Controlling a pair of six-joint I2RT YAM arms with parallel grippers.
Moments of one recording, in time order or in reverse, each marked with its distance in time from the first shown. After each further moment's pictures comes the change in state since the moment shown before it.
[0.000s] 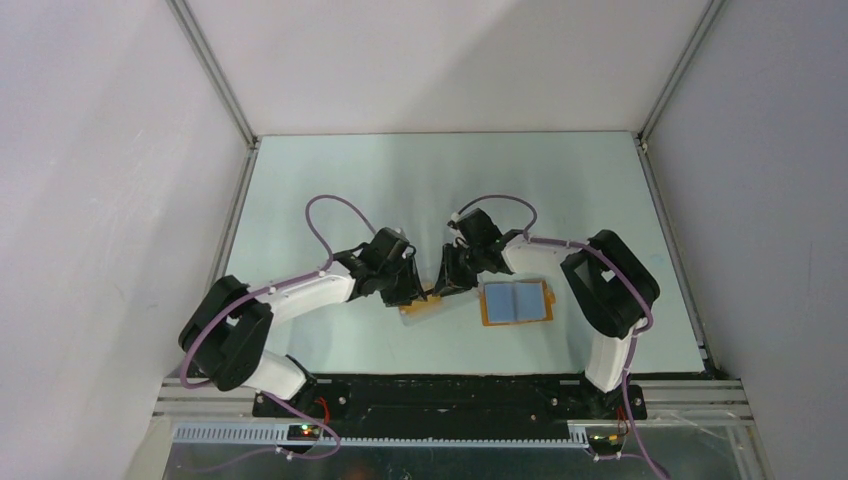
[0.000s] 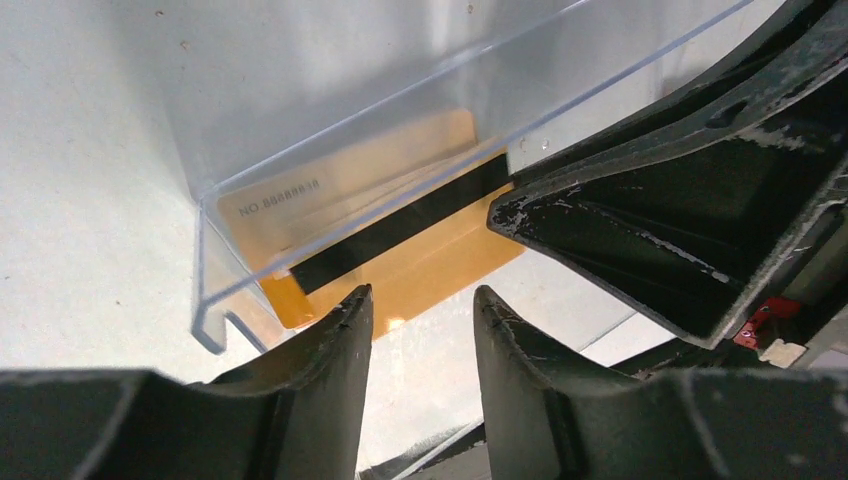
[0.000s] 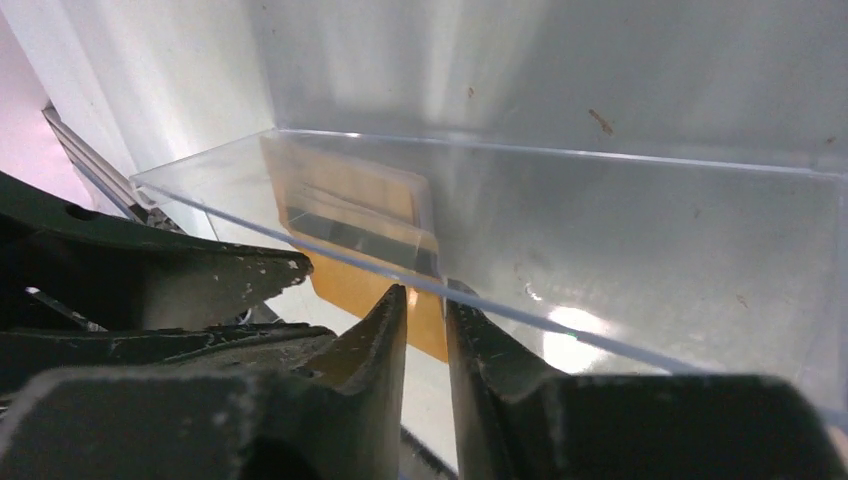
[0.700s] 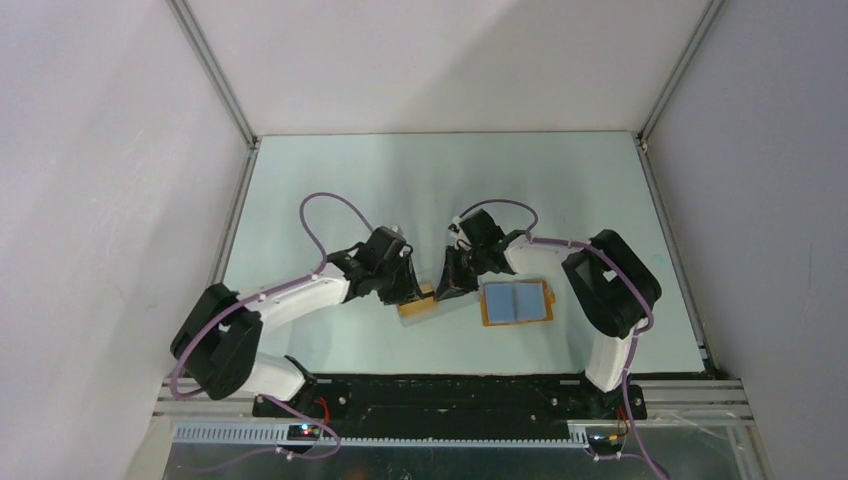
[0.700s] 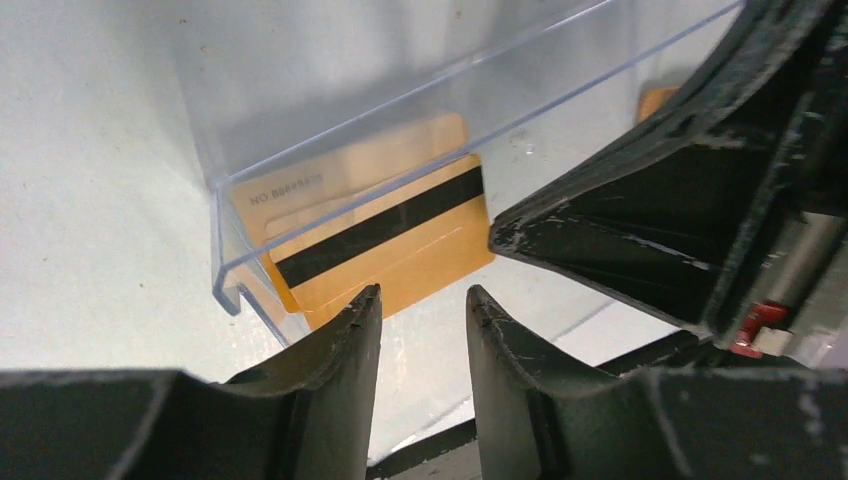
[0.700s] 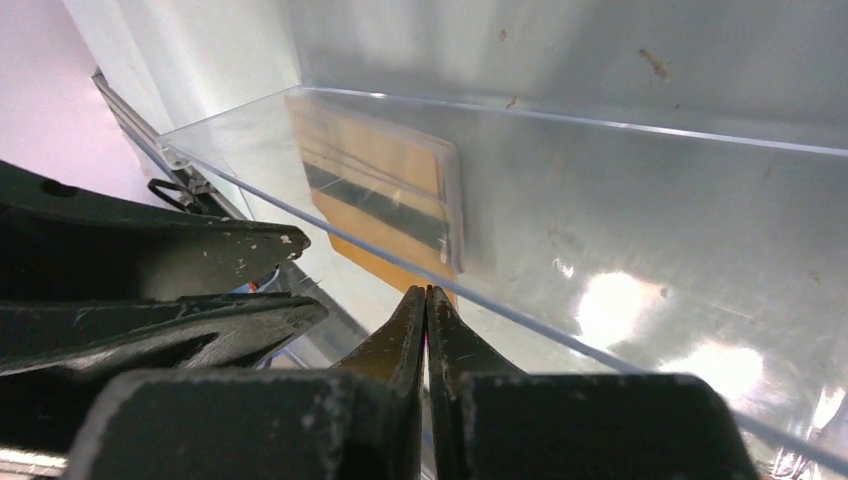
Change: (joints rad) left arm 0.000 -0.035 0.000 -0.028 -0.027 0.019; right arm -0.016 -0.004 -0.019 -0.002 -0.105 0.042
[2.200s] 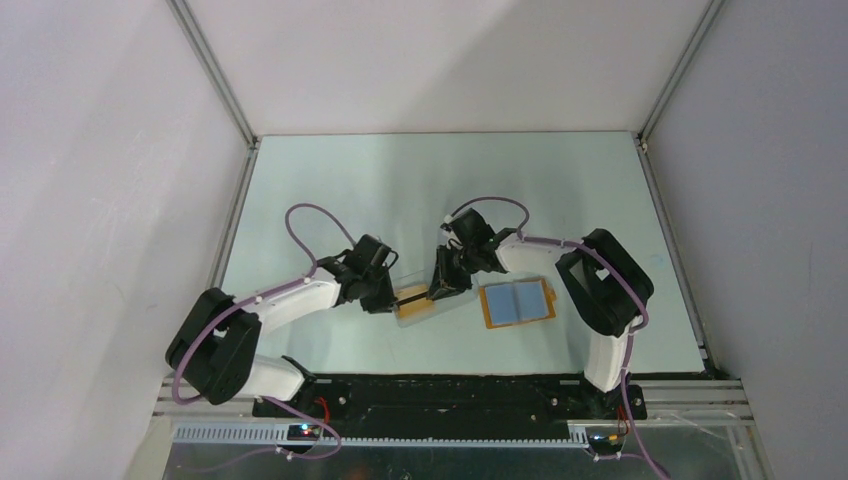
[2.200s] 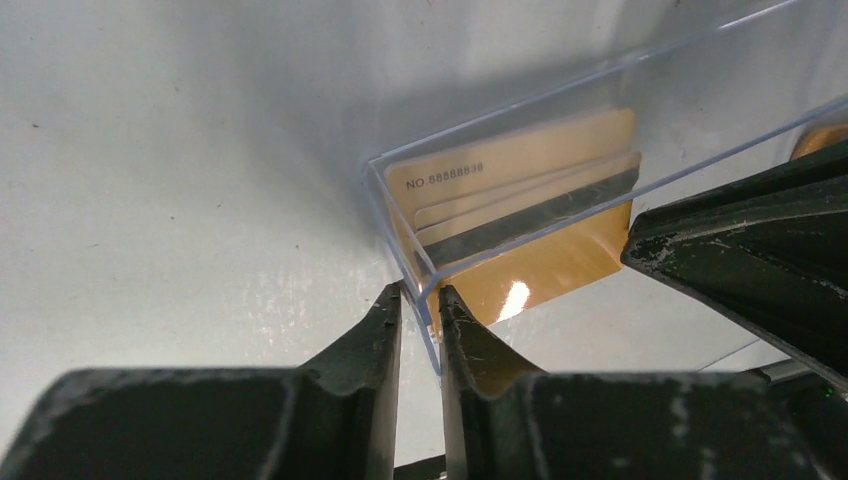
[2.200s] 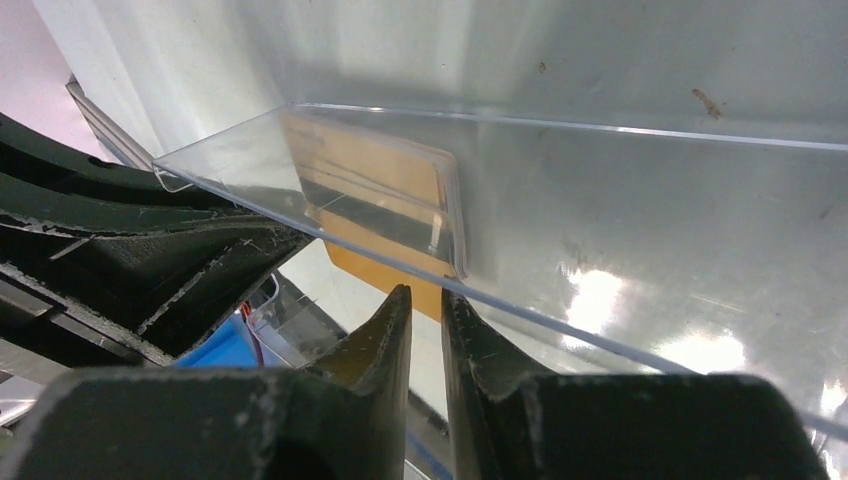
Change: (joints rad) left arm 0.089 -0.046 -0.093 -0.061 -0.031 0.010; right arm 0.040 0.033 0.062 -0.035 0.048 0.005
